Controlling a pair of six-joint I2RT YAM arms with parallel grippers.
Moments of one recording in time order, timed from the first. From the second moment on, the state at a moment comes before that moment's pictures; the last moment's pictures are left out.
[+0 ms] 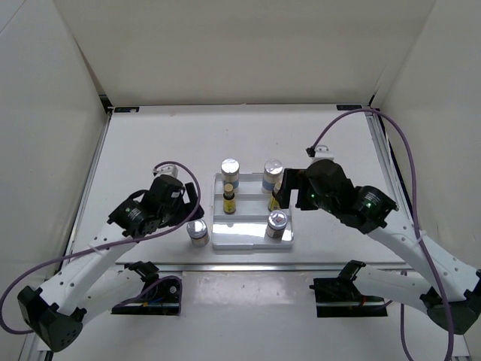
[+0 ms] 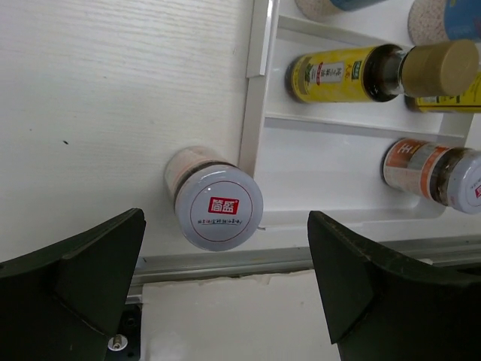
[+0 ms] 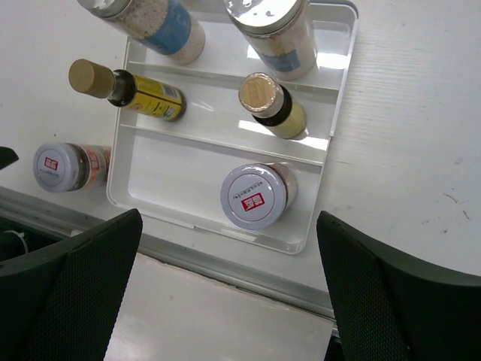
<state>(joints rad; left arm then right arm) -0.63 0.86 0.86 -0.87 -0.20 -0.76 0.85 0.98 1.12 -0.85 0.23 0.63</state>
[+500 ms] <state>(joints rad) -0.63 1.00 0.81 -0.86 -0.09 -0.78 0.80 0.99 1.11 -0.94 0.27 0.63</state>
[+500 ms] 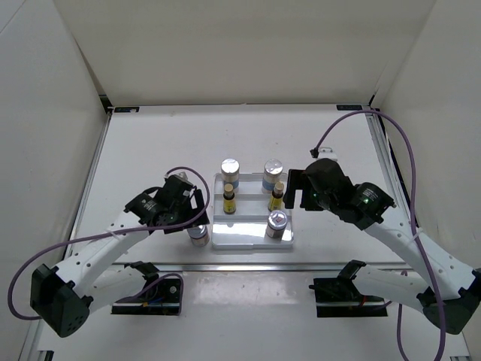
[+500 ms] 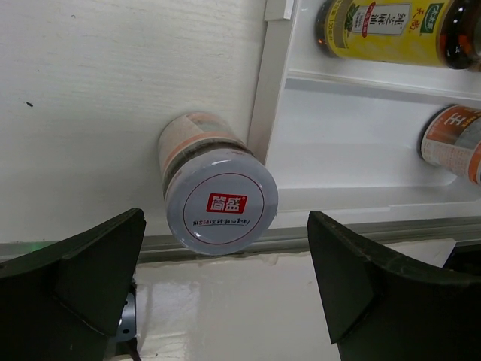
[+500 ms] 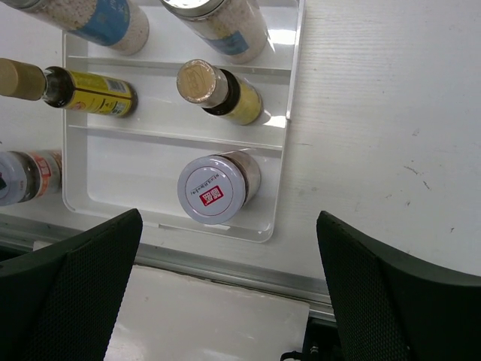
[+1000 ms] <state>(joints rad) -0.62 1.16 0.83 -0.87 -0.09 -0.78 0.79 1.05 1.11 -0.94 0.27 0.62</state>
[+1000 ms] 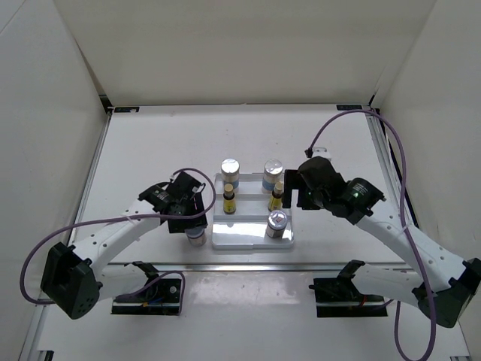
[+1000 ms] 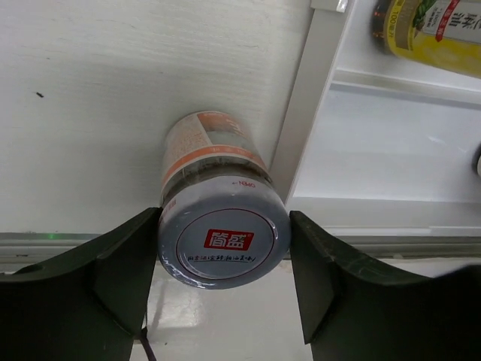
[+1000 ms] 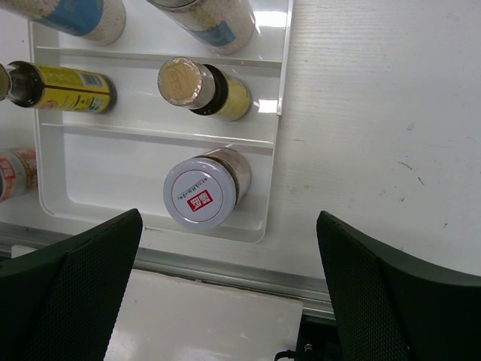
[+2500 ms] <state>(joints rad) -0.90 1.45 1.15 -0.83 -0.22 -0.86 0.50 1.09 1.07 -0.94 0.12 0.49</state>
